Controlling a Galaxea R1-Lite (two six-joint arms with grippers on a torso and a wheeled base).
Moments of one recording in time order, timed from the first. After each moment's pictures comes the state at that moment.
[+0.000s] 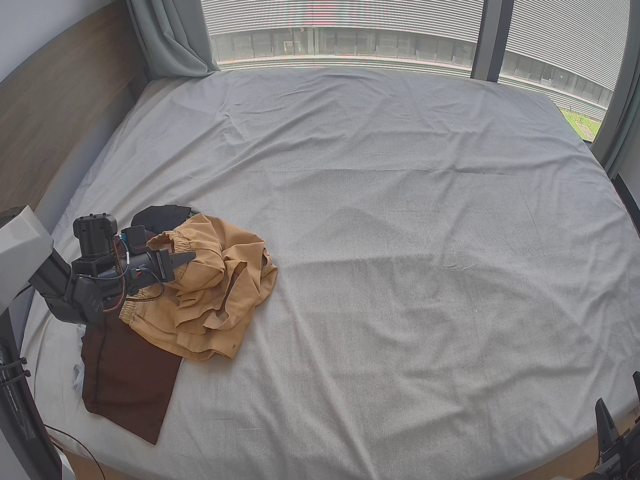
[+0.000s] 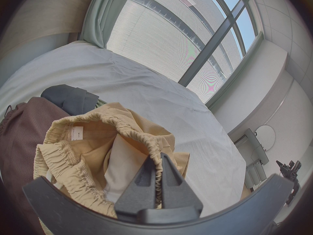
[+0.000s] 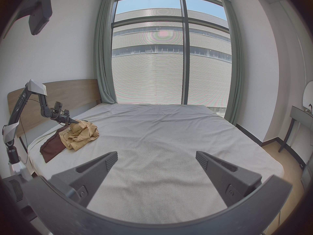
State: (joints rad) left arm 0.06 2.14 -0.92 -0.87 -0.65 -0.22; right arm 0.01 0.02 -0.02 0.00 0.02 -0.03
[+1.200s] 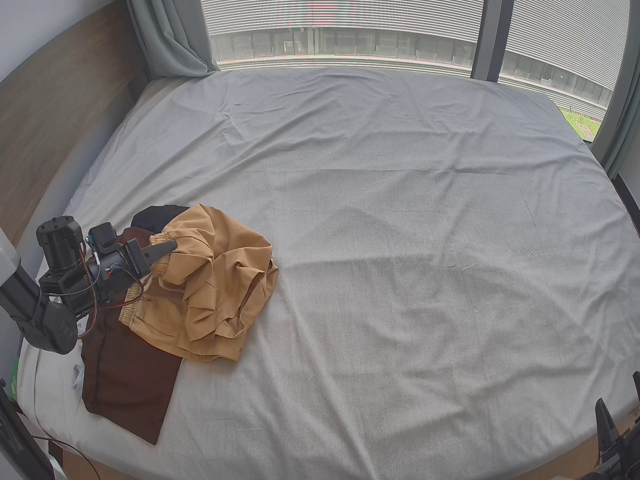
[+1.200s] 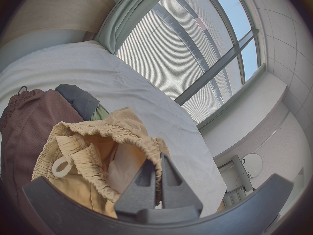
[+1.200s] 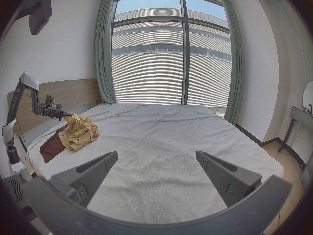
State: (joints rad) left arm 0.07 1.93 -0.63 -1.14 -0.65 -0.54; right arm 0.01 0.02 -0.02 0.00 0.02 -0.03
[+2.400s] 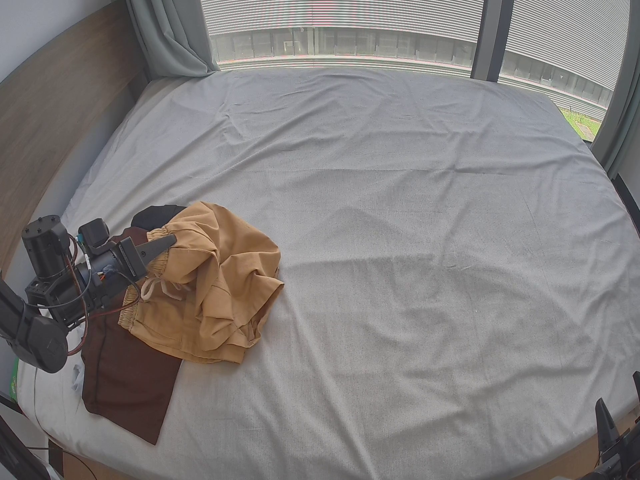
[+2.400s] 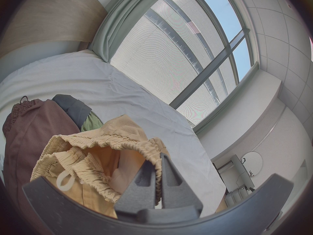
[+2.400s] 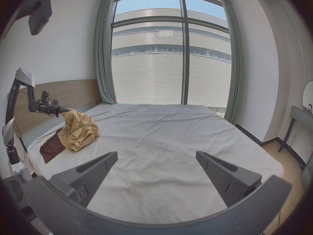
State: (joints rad) left arm 0.00 1.79 -0.51 -1.19 -0.58 -0.54; right arm 0.01 0.02 -0.02 0.00 0.02 -0.03
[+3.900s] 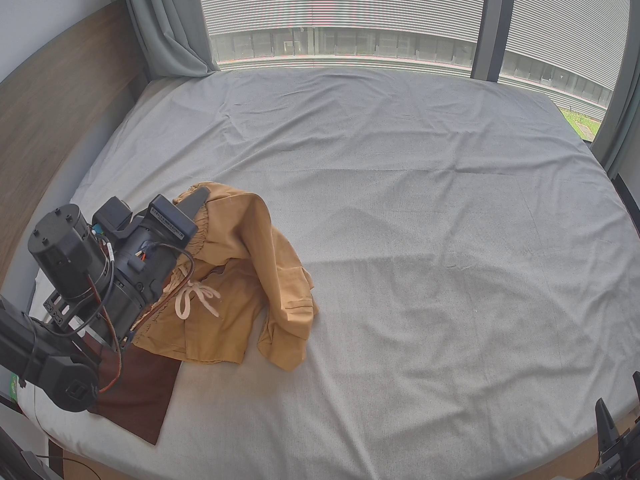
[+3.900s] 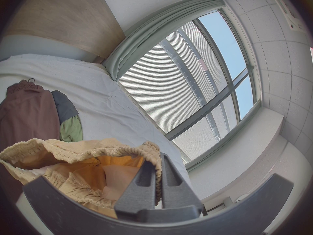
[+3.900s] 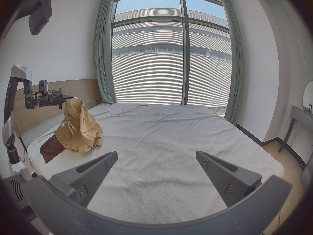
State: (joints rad) left arm -0.45 1.71 -0.52 -1.36 0.10 -0.79; right arm 0.01 0.02 -0.02 0.00 0.02 -0.03
